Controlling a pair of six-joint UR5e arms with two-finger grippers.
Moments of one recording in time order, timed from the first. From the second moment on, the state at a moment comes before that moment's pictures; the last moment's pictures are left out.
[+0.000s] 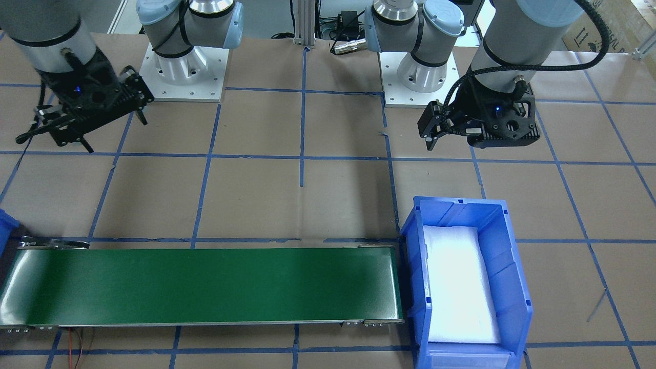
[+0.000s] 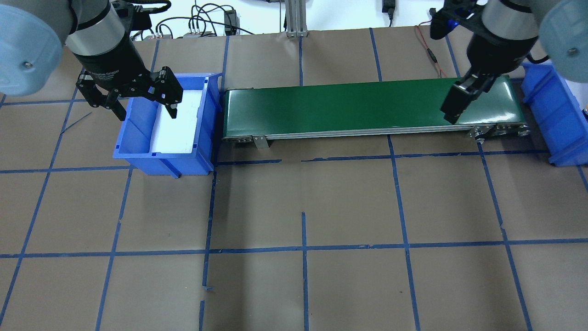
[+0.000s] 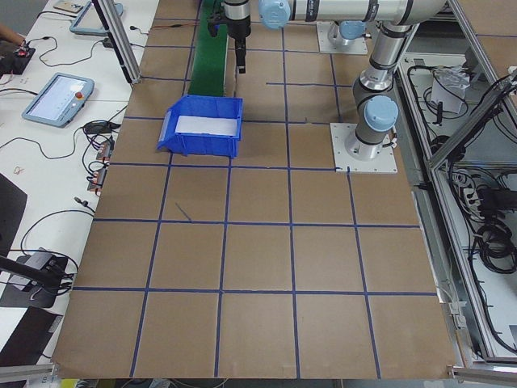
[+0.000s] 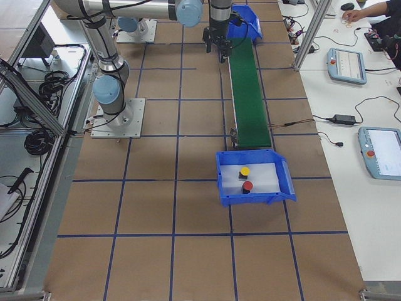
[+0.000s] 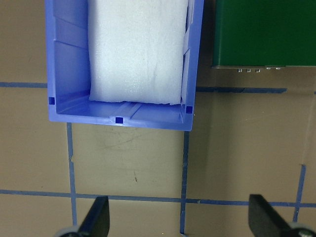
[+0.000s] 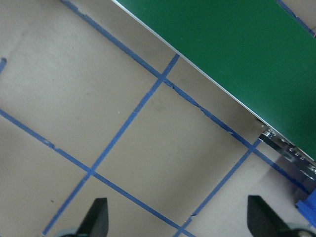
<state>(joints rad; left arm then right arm) -1.55 -1.63 -1.53 -1.61 1.62 -0.01 1.56 -1.56 1.58 -1.58 -1.65 -0.61</state>
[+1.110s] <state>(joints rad) -1.55 -1.63 -1.54 -1.61 1.62 -0.01 1.58 -1.46 1.43 -1.52 -1.59 -0.06</state>
